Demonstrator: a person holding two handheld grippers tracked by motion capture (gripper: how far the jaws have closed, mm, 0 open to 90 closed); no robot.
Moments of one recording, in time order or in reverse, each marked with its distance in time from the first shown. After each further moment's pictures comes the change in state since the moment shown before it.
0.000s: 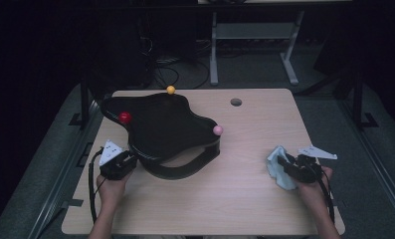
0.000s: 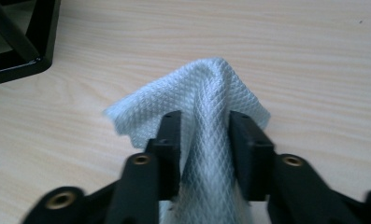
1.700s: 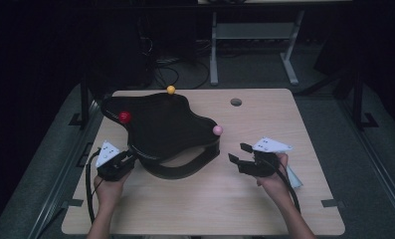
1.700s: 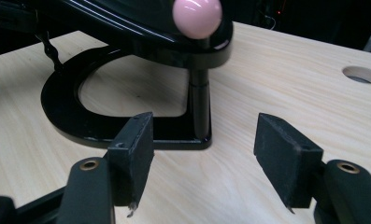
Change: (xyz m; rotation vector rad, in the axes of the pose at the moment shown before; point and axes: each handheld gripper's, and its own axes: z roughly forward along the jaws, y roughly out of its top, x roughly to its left) left arm 0.002 0.000 -0.006 -0.016 -0.007 0.010; right arm 0.111 0.048 0.030 -0.123 0.316 -0.225
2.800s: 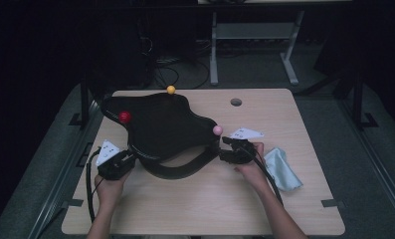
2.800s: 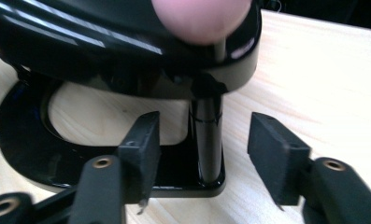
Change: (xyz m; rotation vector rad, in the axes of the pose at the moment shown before) left arm 0.001 0.002 0.003 -0.007 -0.004 -0.010; right arm 0.000 0.010 0.073 0.063 0.000 0.039
